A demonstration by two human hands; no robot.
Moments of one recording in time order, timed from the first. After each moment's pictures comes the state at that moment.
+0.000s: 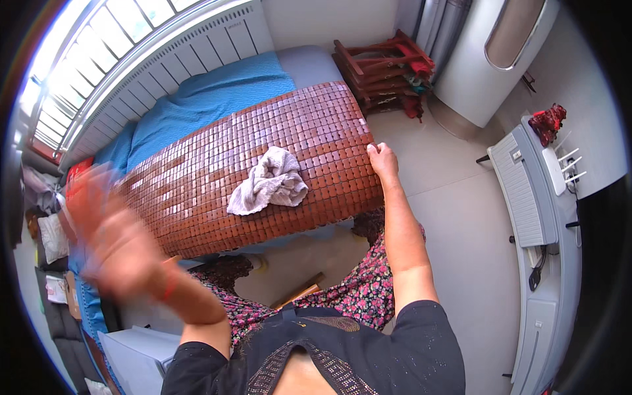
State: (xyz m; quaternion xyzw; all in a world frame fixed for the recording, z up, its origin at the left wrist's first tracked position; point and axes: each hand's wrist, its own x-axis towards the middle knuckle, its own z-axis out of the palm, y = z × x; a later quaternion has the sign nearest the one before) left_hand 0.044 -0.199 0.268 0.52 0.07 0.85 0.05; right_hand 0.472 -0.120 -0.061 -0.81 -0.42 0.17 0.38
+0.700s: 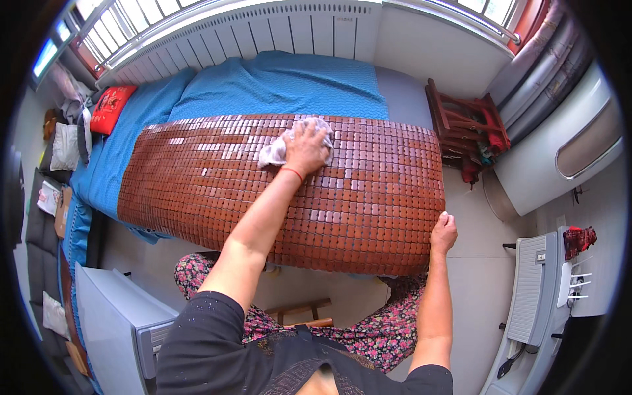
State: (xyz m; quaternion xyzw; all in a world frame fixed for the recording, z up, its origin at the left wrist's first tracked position) left_hand 0.071 0.058 0.022 0.77 0.63 0.11 0.00; right_hand 0.451 -0.118 -0.065 -0.82 -0.43 -0.02 0.37
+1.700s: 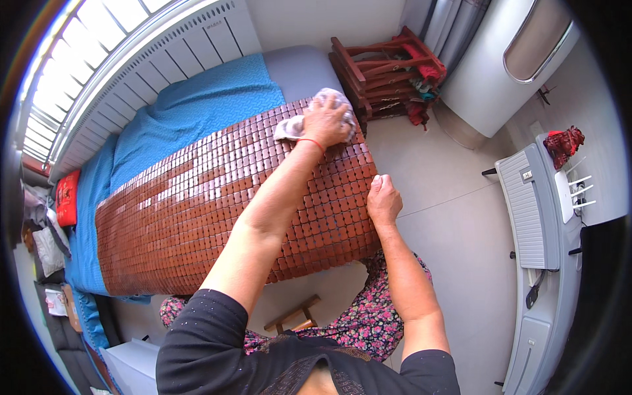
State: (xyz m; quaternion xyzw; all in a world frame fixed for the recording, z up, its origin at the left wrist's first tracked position) left_hand 0.336 0.082 0.020 0.90 0.43 0.12 -0.01; right_hand 0.428 -0.120 -0.046 -0.85 -0.41 0.02 0.33
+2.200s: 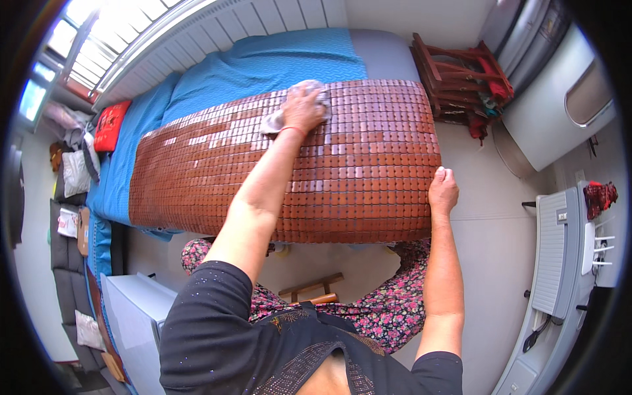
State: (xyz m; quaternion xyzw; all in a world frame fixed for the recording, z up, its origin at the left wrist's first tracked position) left_hand 0.117 0.097 -0.001 0.76 0.63 0.13 -0.07; right_hand 0.445 -0.115 -0.067 -0.83 -0.44 0.01 0.34
